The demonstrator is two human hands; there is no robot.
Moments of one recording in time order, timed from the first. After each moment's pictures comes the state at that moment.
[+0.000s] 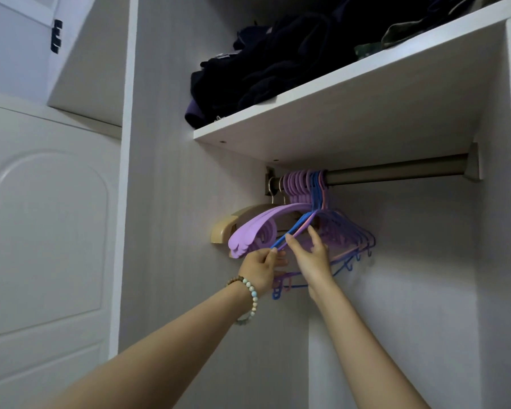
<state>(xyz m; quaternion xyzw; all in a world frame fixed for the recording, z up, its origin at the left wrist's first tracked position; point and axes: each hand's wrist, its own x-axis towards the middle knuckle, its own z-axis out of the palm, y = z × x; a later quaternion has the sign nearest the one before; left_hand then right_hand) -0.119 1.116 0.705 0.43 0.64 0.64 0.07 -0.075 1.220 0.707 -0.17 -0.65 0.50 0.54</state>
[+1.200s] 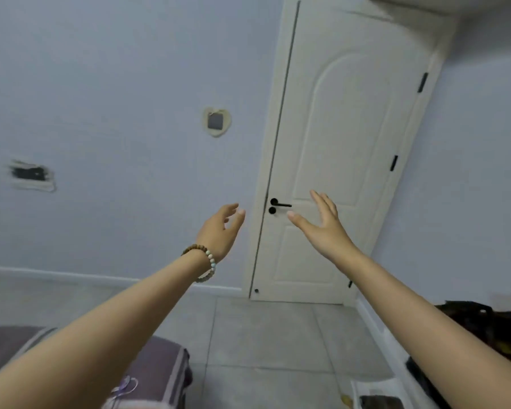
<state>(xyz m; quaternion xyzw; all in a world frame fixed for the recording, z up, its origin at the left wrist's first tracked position) -0.293 0.419 0.524 0.05 0.83 0.51 -0.21 -0.276 0.619 0.568 0.11 -0.87 0.46 0.15</state>
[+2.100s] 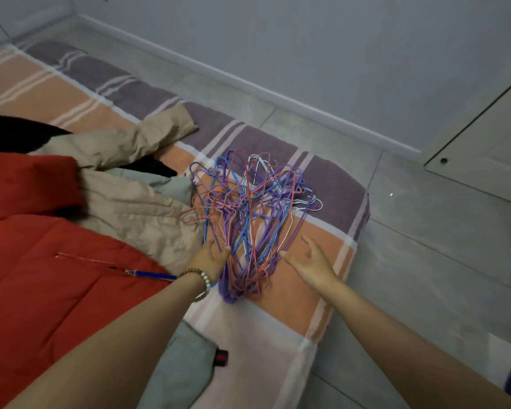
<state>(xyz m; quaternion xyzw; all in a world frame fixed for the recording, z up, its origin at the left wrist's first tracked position) -0.088 0.045 0.007 -0.44 0.78 0.43 0.10 -0.203 0.228 0.039 0.09 -0.85 0.40 -0.33</state>
